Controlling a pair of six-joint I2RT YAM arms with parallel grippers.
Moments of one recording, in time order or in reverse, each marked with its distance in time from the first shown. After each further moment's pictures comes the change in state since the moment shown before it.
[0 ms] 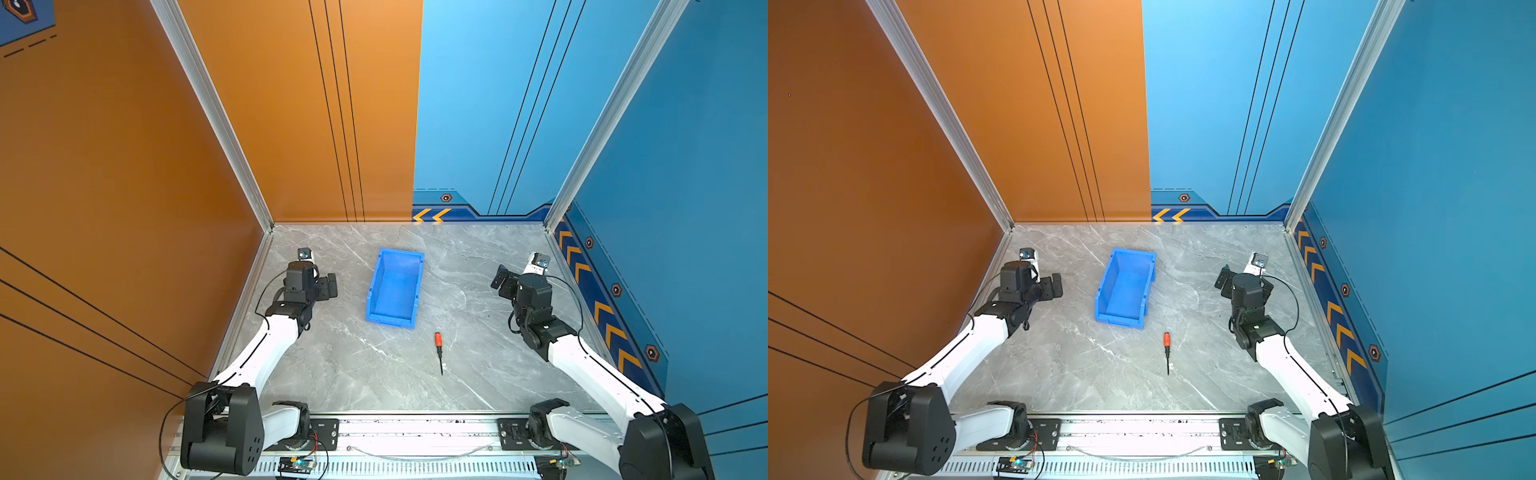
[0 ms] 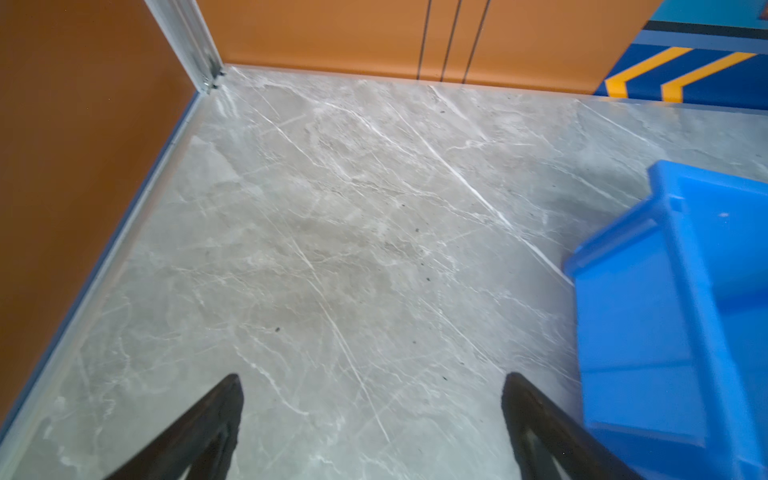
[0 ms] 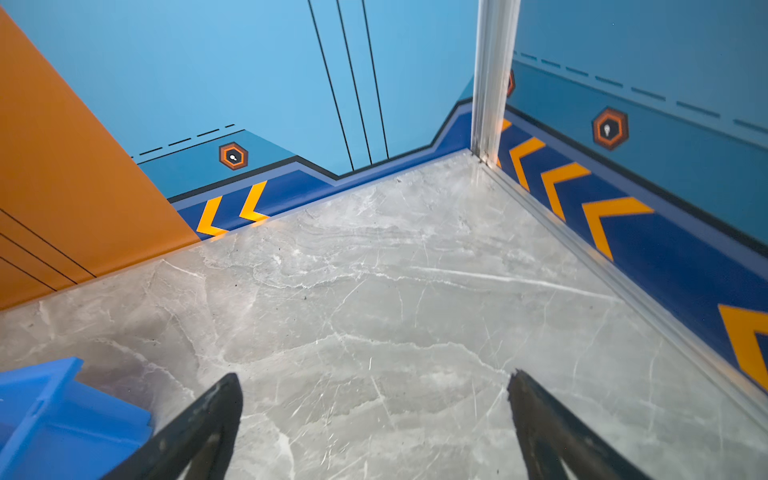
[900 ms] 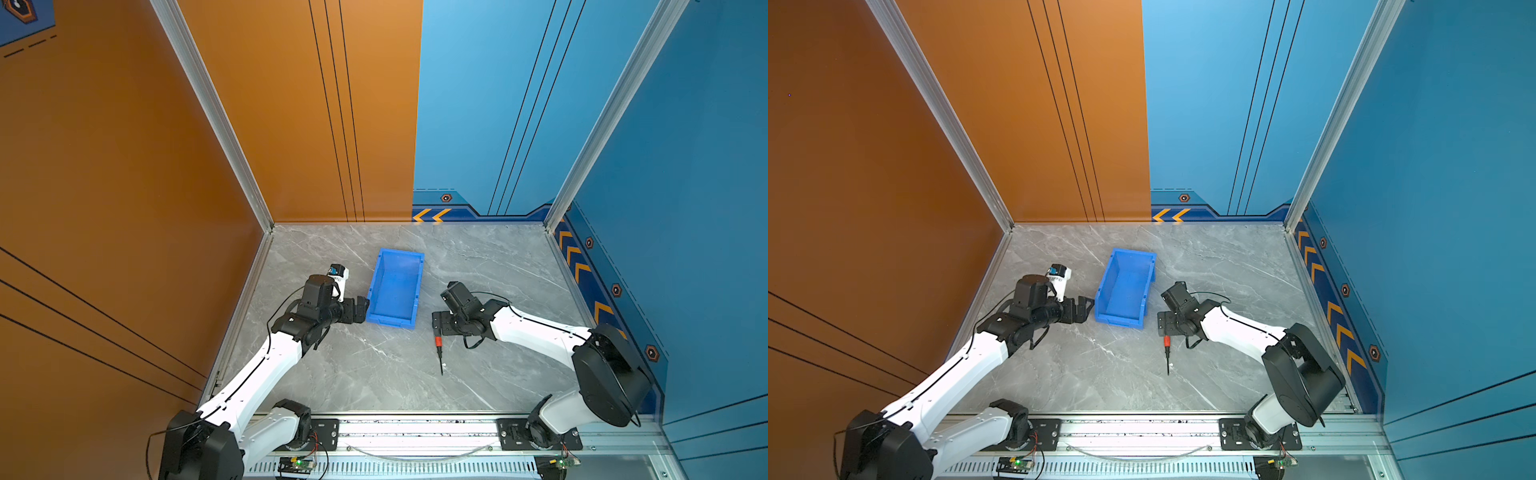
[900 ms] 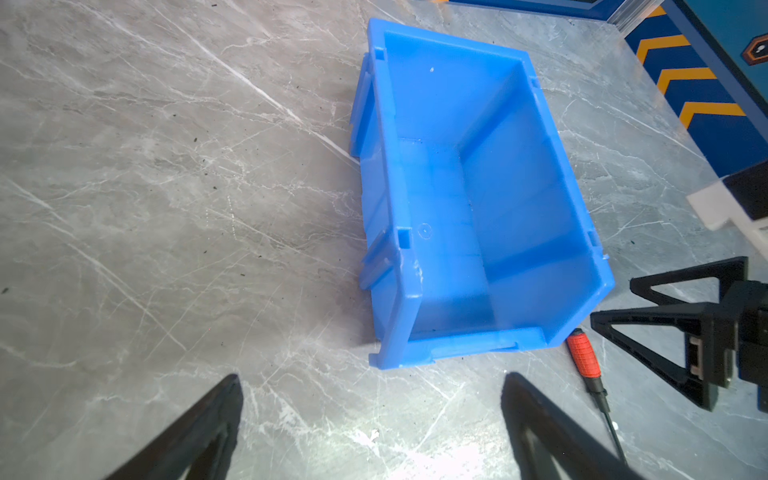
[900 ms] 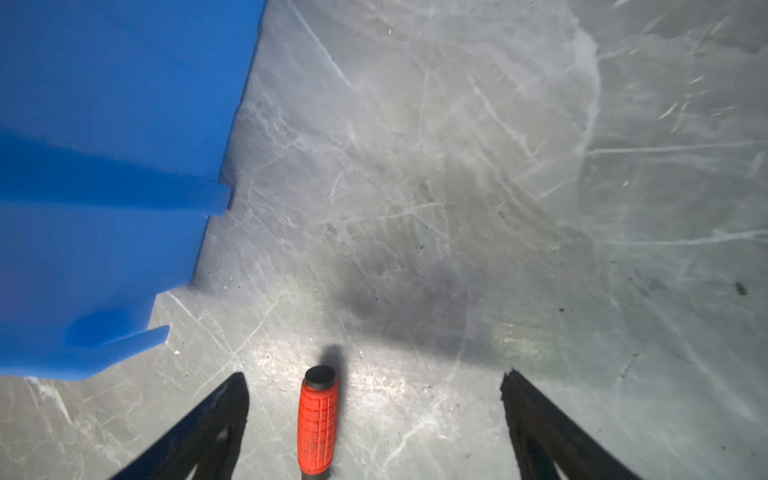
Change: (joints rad) left arm -0.220 -0.171 -0.075 -0.164 0.221 -0.071; right arm 0.433 0.464 0.242 -0.493 -0.348 0.117
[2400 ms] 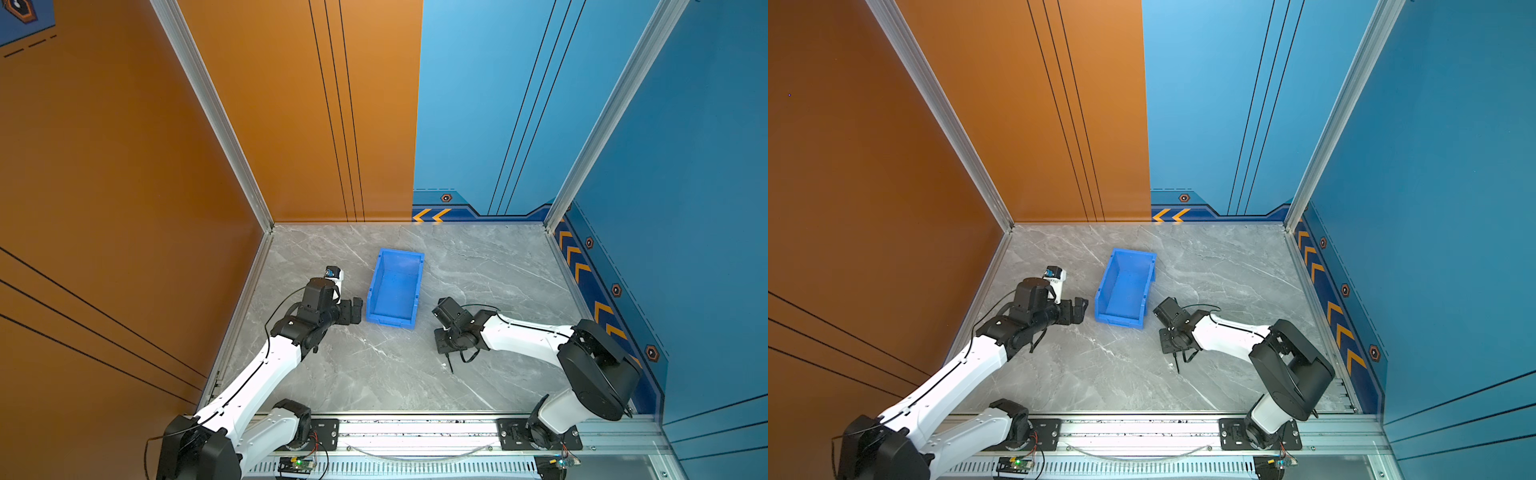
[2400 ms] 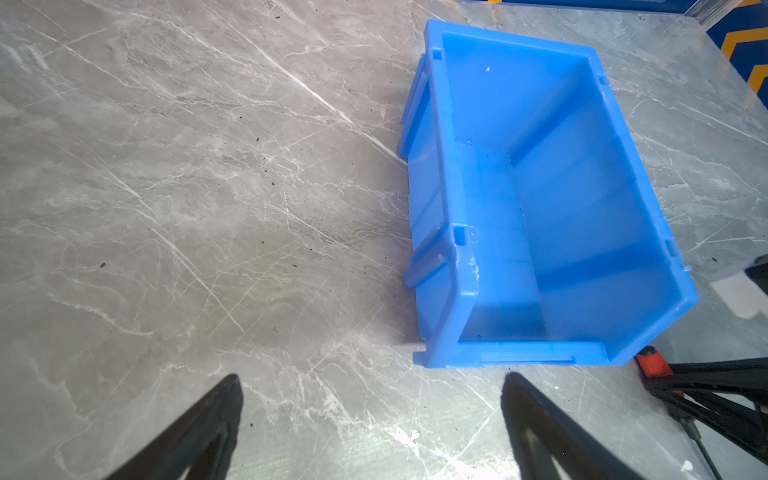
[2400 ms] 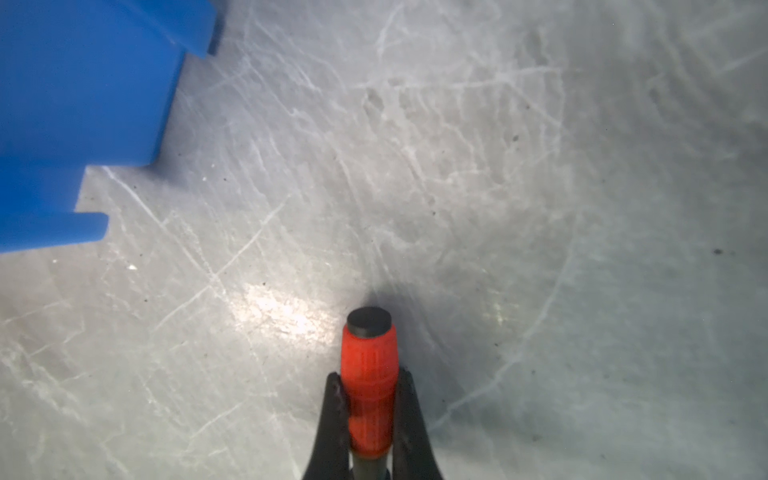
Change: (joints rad) left arm -0.014 -0.024 -0.010 -0.011 -0.135 0.002; right arm 0.075 0.036 -0.065 0.010 -0.032 0.000
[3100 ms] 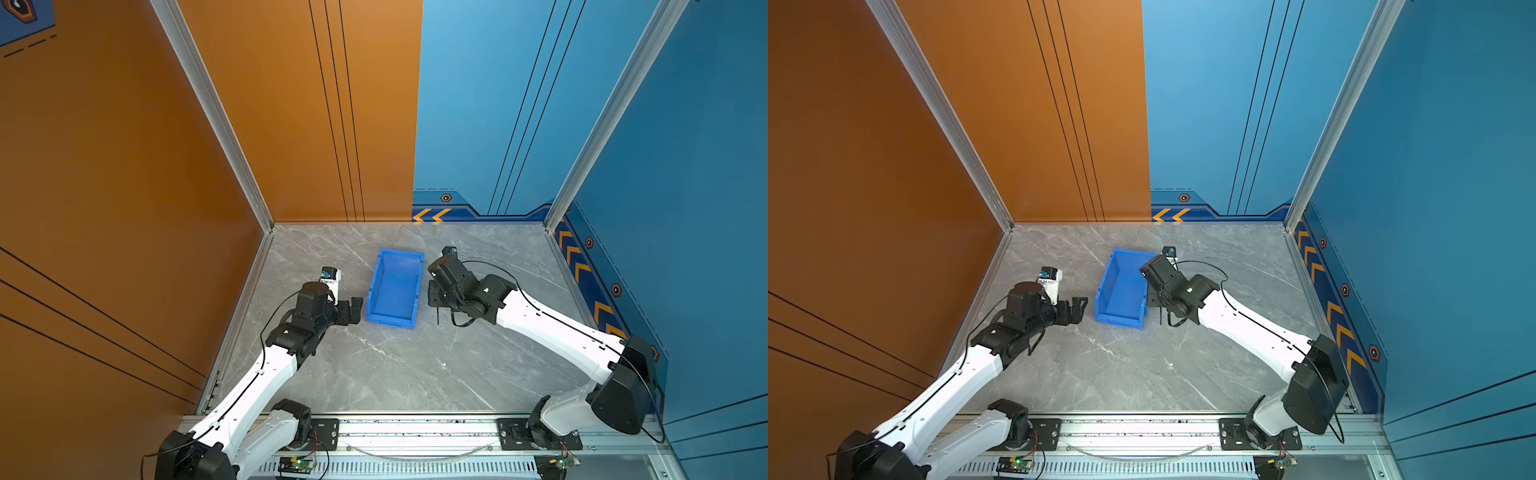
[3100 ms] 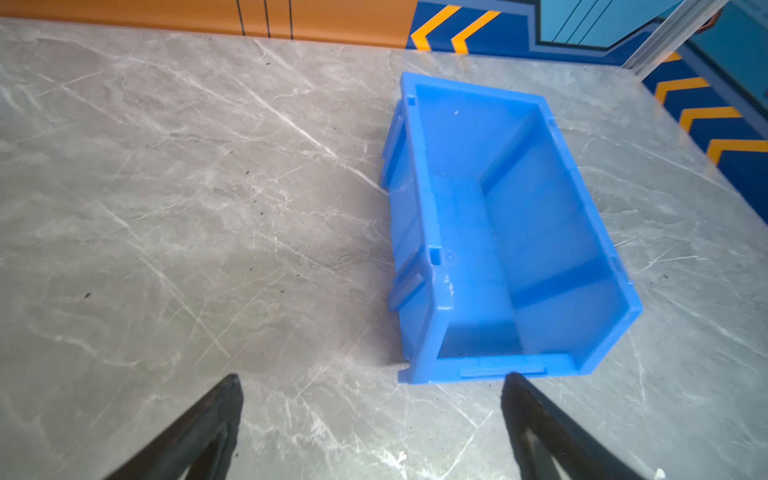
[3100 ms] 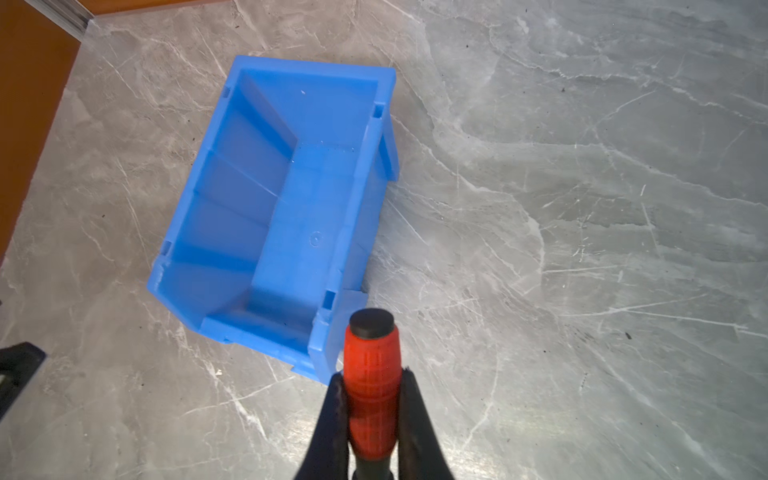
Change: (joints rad) left arm 0.023 -0.069 -0.079 0.148 0.091 0.003; right arm 0.047 -0.046 0.557 -0.288 0.241 0.150
